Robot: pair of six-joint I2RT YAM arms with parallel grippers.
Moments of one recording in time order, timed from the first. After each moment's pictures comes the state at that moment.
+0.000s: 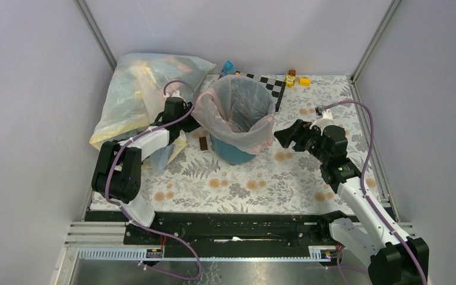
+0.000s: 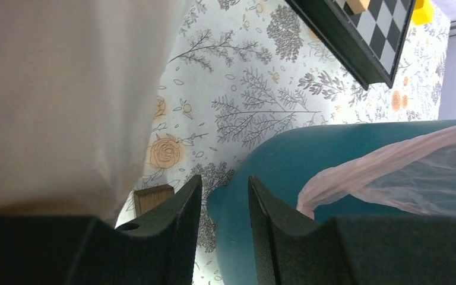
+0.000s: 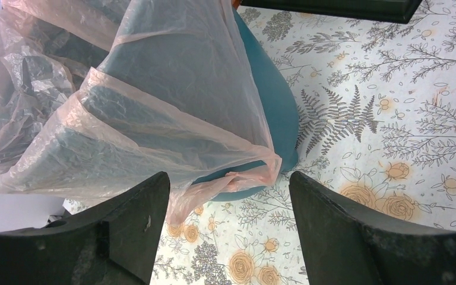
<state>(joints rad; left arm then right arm) -0.26 1.67 0.99 0.05 0.16 -0.72 0.25 0.89 0.59 0.03 -0.31 0.56</state>
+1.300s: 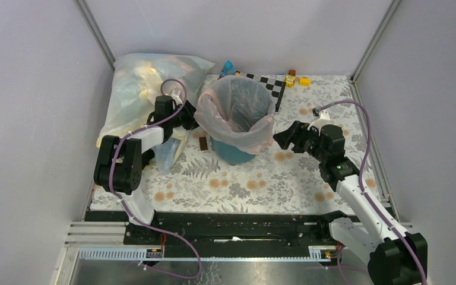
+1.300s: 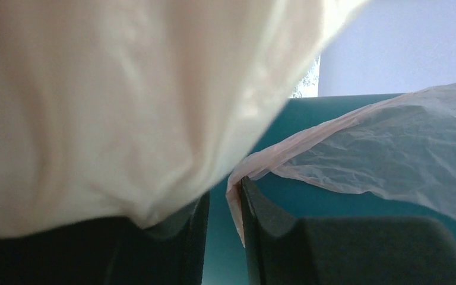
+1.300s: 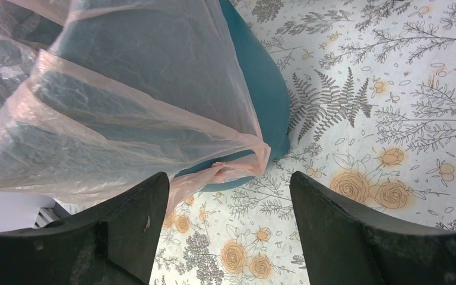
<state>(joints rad) -0.14 1.74 0.97 0.26 0.61 -0.91 0.25 0.92 0.59 0.00 -0.31 0.54</state>
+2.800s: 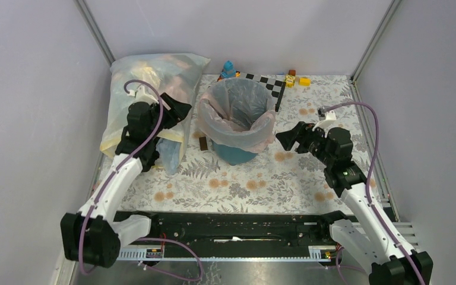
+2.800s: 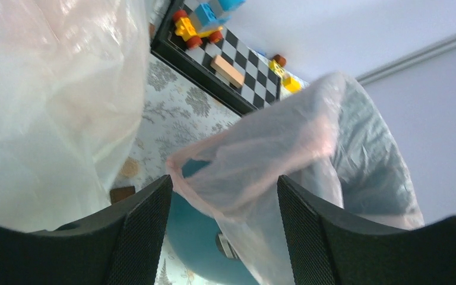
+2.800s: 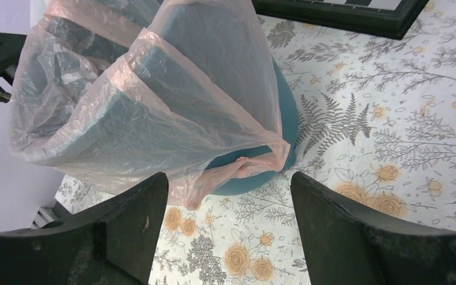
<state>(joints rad) -0.17 1.14 0.89 0.00 0.18 -0.74 0.25 0.80 0.62 -0.05 -0.30 0.50</state>
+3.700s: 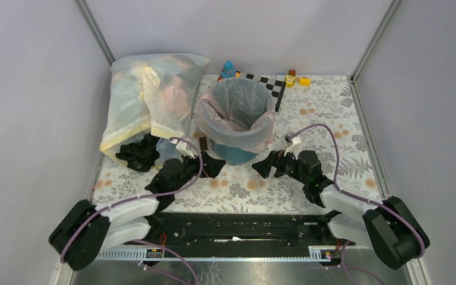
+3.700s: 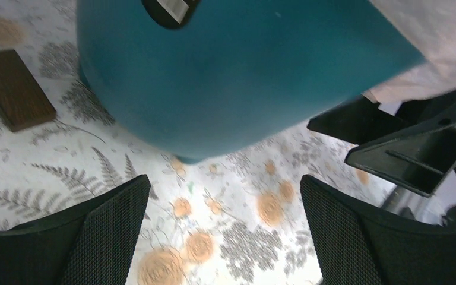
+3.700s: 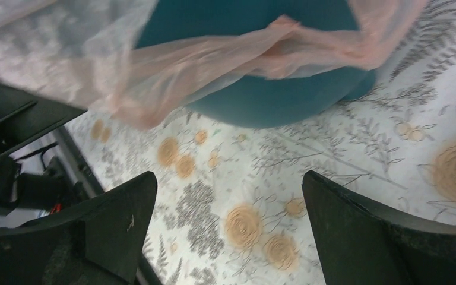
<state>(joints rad) -0.66 0.98 0.19 0.59 0.07 -0.64 0.50 1.08 0.23 0.55 -0.36 0.54</state>
